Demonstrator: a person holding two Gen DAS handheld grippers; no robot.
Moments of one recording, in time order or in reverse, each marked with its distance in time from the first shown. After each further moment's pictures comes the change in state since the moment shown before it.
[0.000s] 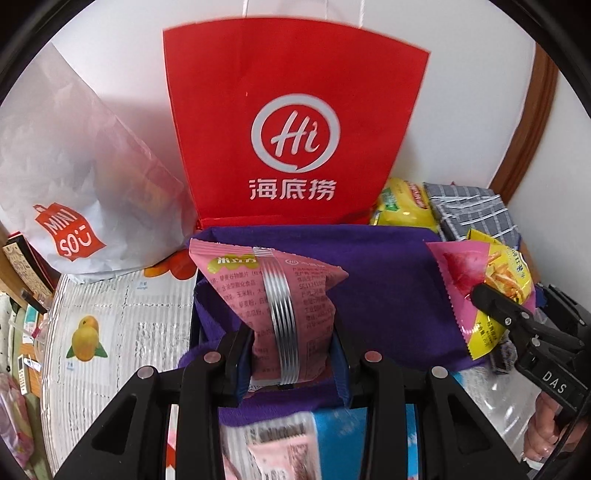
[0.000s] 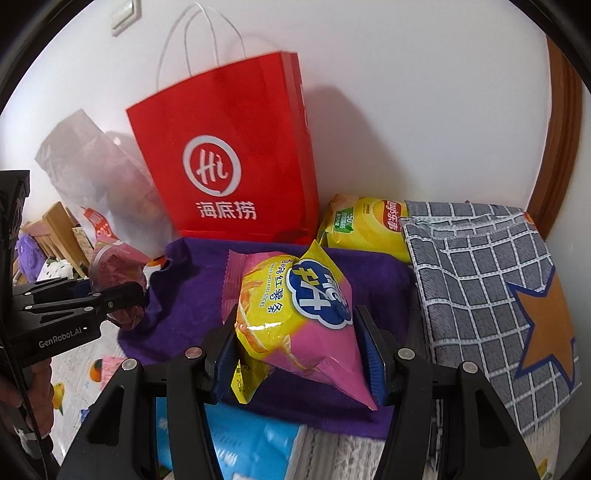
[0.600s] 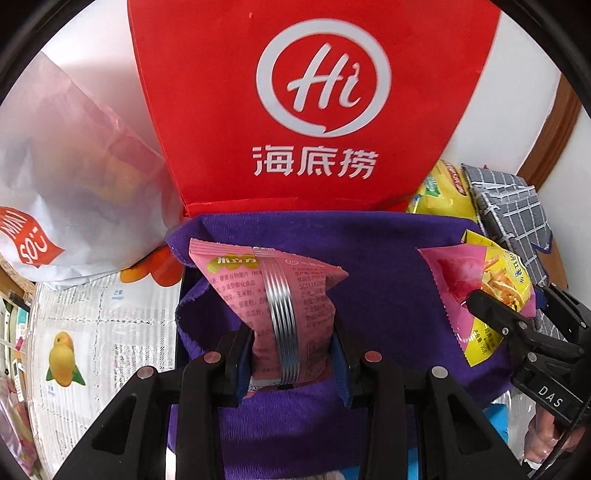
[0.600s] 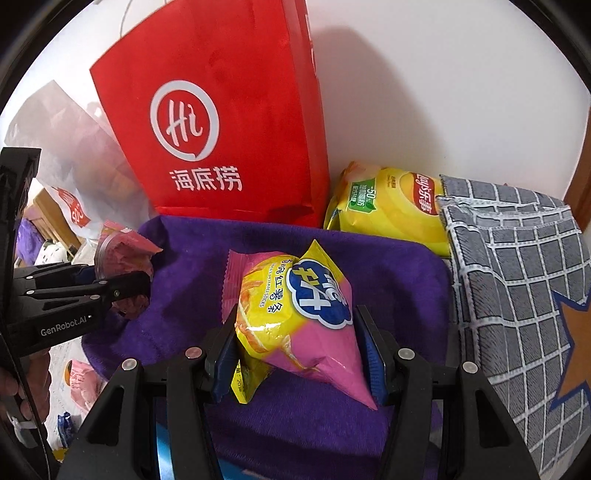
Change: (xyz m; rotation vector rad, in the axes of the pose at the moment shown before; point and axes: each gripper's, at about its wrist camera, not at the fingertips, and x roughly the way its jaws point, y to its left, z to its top) left arm 0.077 0.013 0.019 -0.007 0.102 0.010; right arm 0.080 -0.002 0.008 -0.027 0.103 0.030
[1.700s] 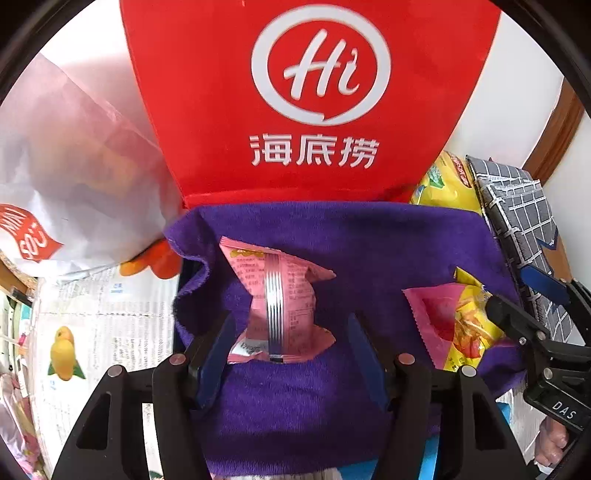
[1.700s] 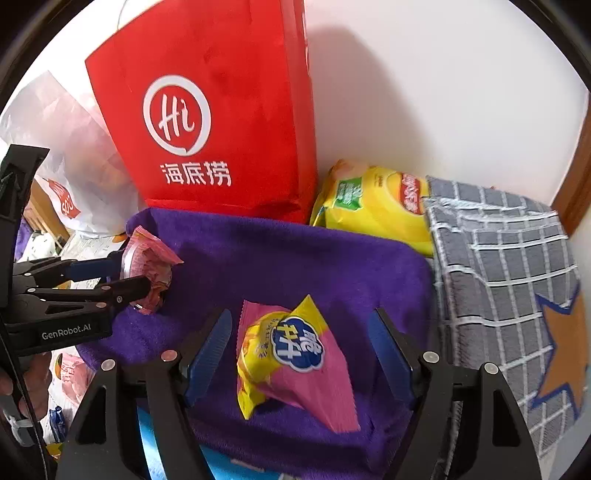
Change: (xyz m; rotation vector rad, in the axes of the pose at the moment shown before) left arm -0.002 -0.003 0.001 0.004 0.028 0.029; right arm -0.015 0.001 0.005 -0.024 0.034 -0.073
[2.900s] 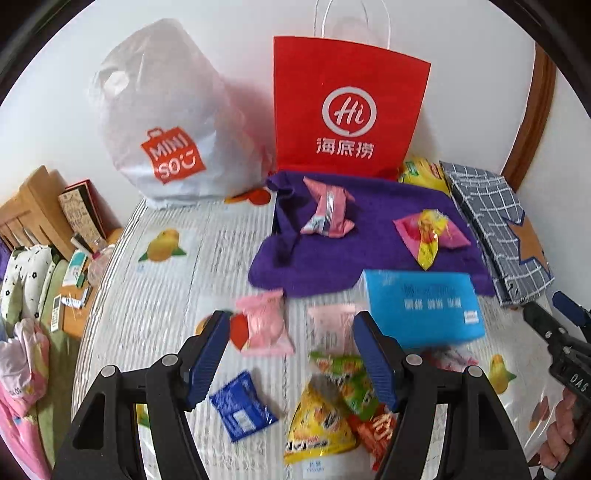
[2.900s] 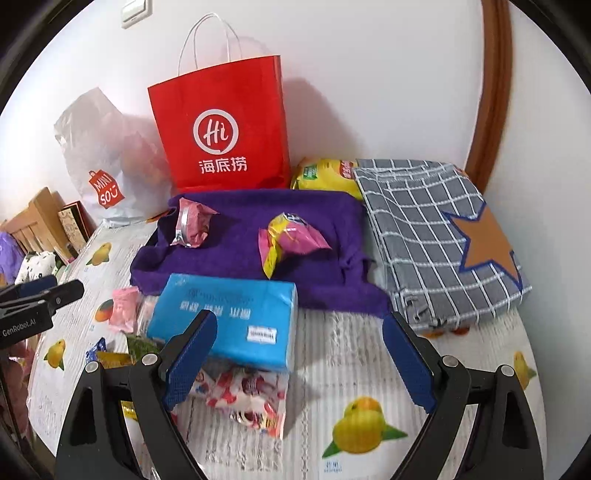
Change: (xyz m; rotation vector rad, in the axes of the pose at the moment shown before) left arm -0.154 0.035 -0.150 -0.083 -0.131 0.076; right arm -0.159 0.033 -0.127 0.122 -0.090 -0.103
